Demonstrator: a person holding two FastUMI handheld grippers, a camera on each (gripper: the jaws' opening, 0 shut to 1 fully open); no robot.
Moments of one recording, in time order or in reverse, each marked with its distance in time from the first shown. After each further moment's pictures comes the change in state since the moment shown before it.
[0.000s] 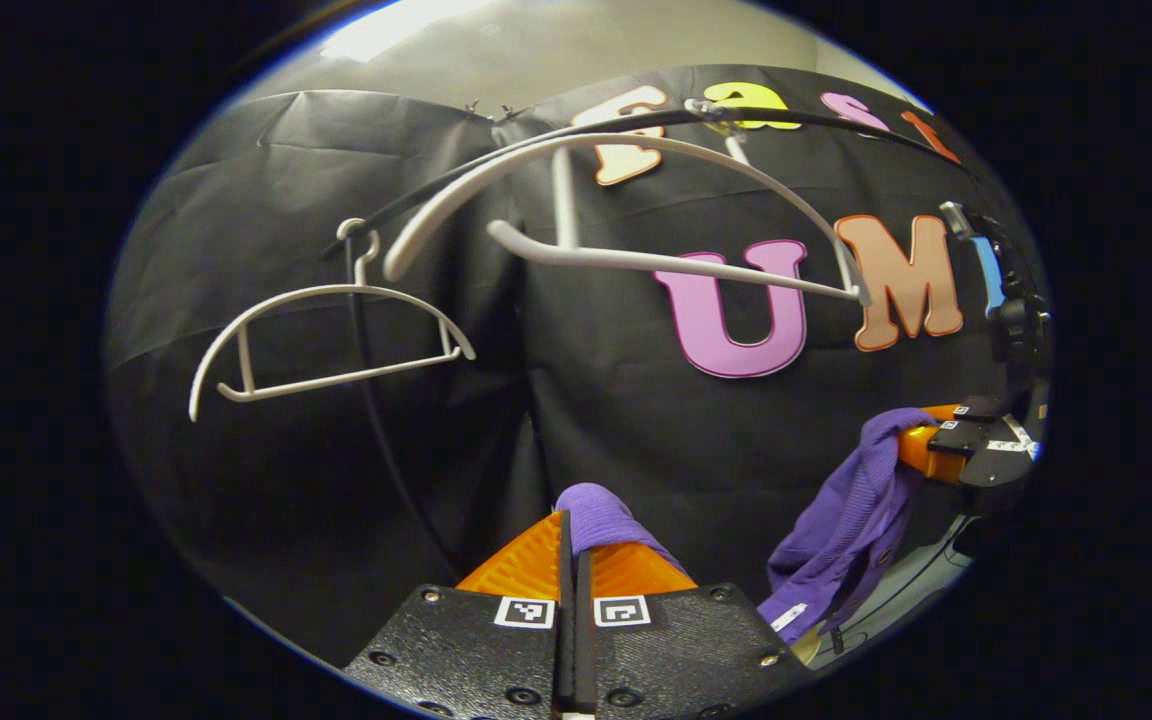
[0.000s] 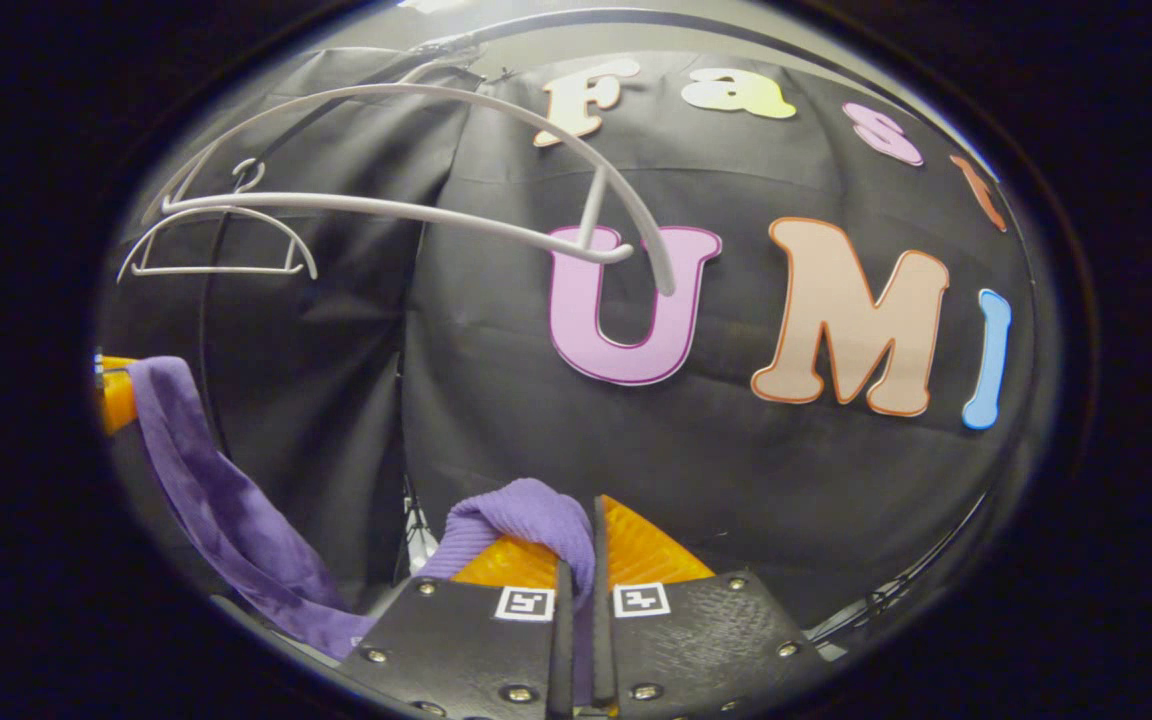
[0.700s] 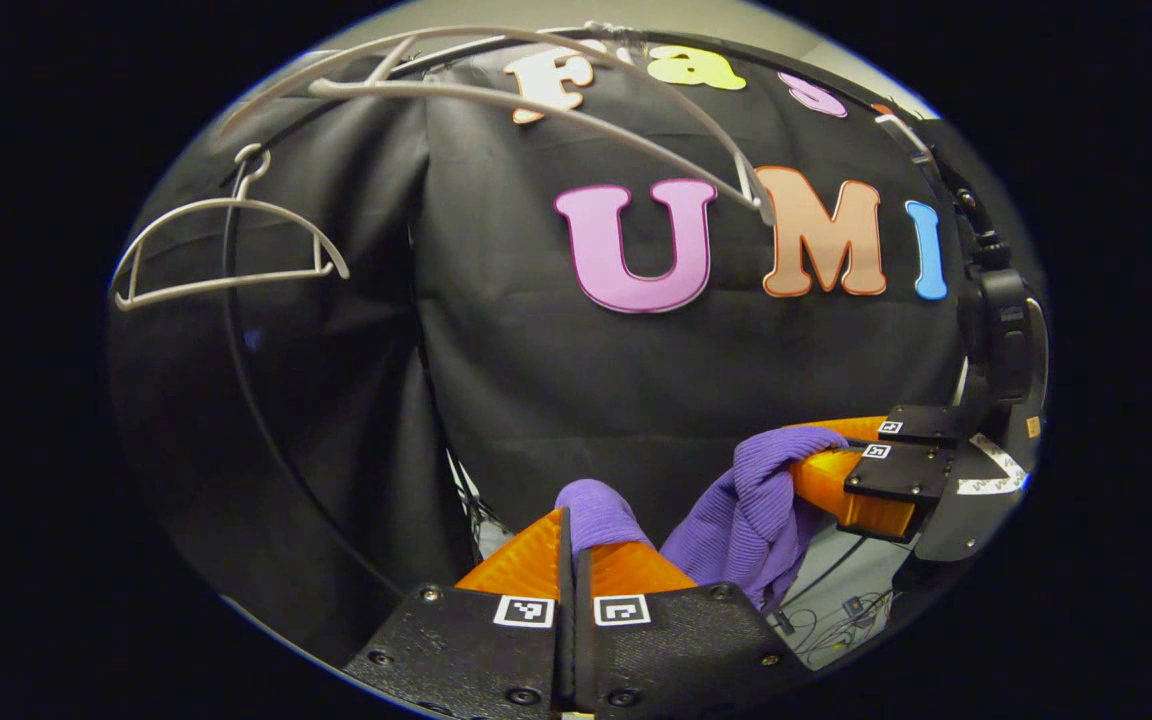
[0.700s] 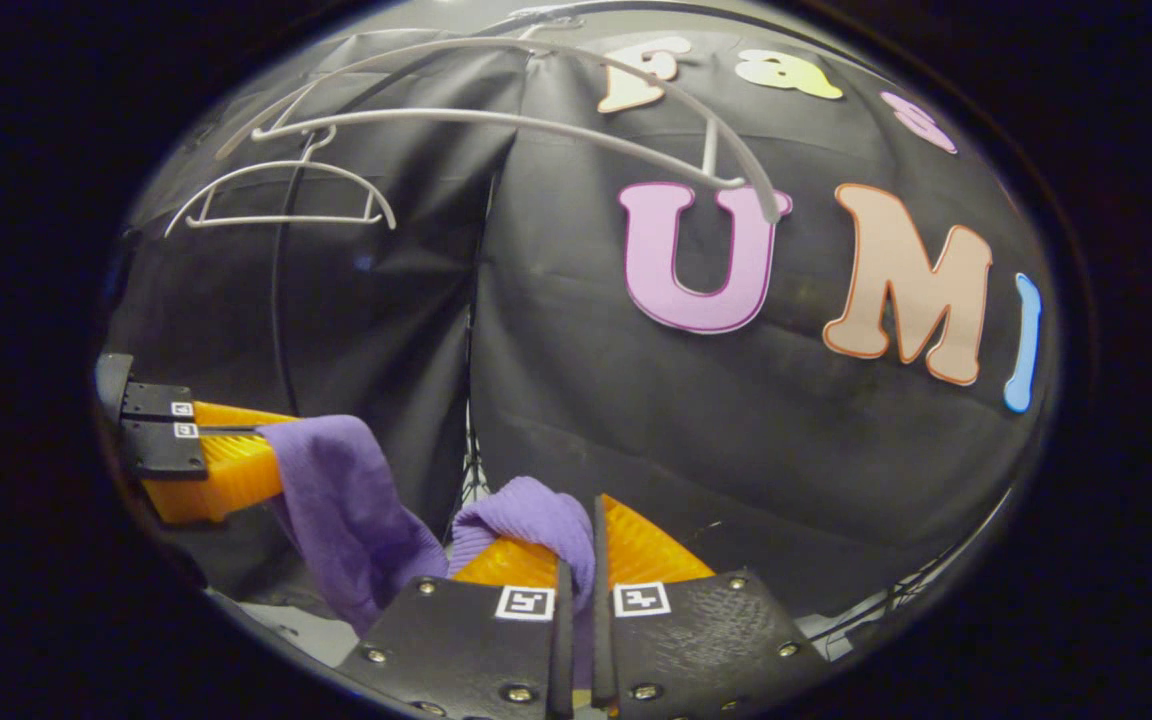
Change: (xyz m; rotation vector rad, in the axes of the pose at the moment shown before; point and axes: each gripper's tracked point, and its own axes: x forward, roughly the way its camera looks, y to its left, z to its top) left arm 0.010 -0.084 -0.089 -0.044 0.180 -0.256; right arm -0.030 0.058 -0.070 -0.031 0.136 0.149
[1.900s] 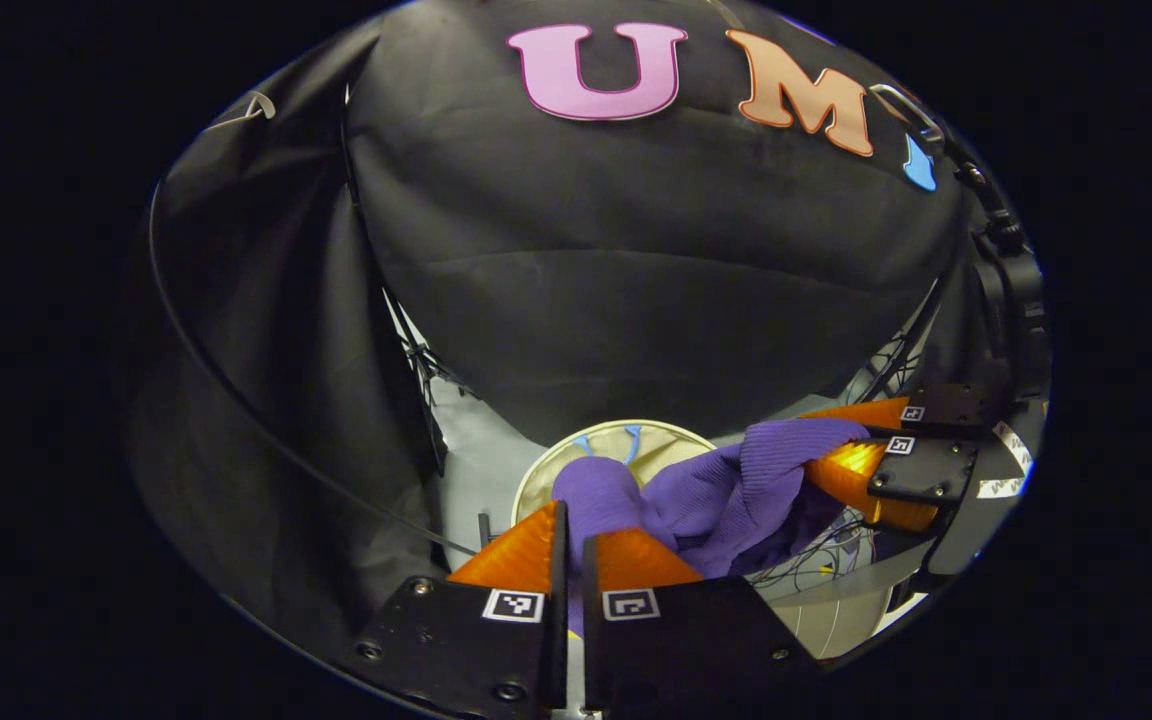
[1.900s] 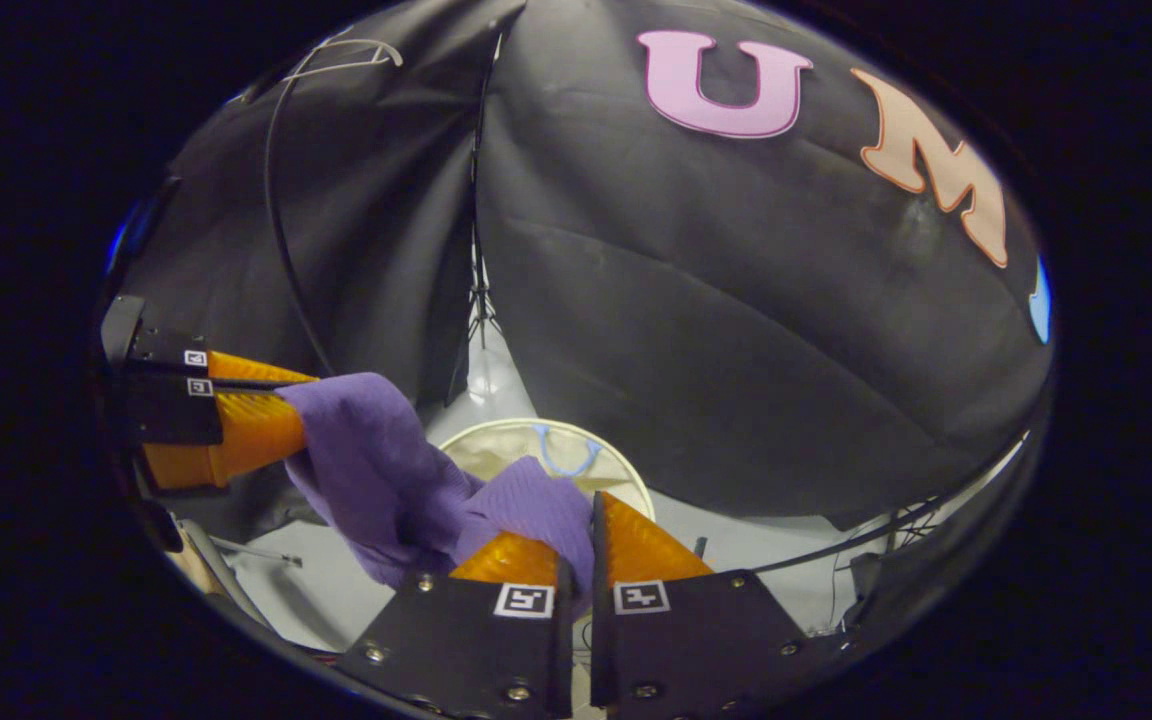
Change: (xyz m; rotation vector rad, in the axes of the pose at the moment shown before) left arm 0.015 -0.029 -0.168 0.002 0.436 -0.120; right arm -0.006 0.016 -0.204 -0.023 0.454 0.009
